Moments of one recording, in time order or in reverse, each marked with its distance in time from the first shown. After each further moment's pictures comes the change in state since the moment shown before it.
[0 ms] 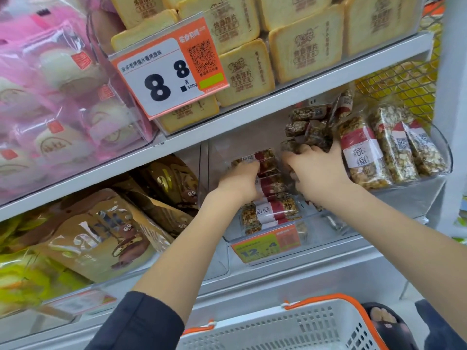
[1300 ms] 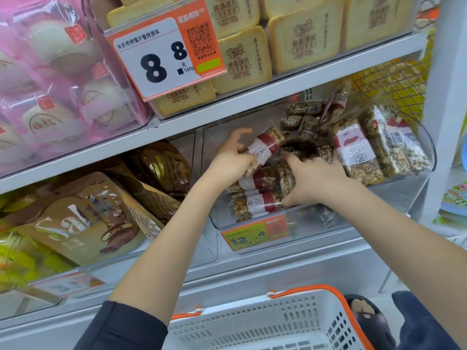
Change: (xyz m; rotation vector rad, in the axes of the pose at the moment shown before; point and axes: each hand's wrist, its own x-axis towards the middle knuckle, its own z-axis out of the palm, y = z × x) left_hand -0.022 0.008 -0.020 -0.899 0.238 -0.034; right_hand -0.015 0.006 -0.006 0.150 -0.432 0.091
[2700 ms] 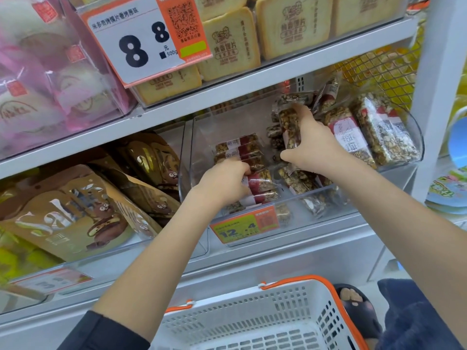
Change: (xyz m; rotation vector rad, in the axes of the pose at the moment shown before) left_hand -0.017 -0.027 0.015 0.901 -0.249 0.213; right_hand 0.012 0.019 -0.017 0.685 0.321 -0.030
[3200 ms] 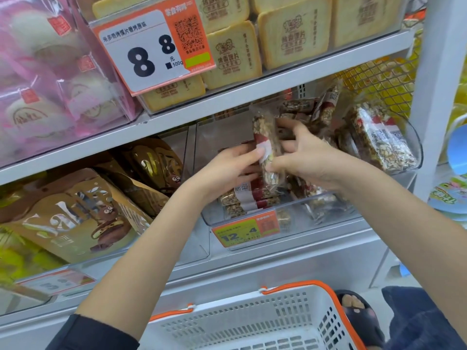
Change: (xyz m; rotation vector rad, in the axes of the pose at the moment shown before) left_hand -0.009 0.015 -0.034 -1.360 -0.120 -0.181; right_hand -0.013 -0.009 0.002 0.674 -0.289 0.081
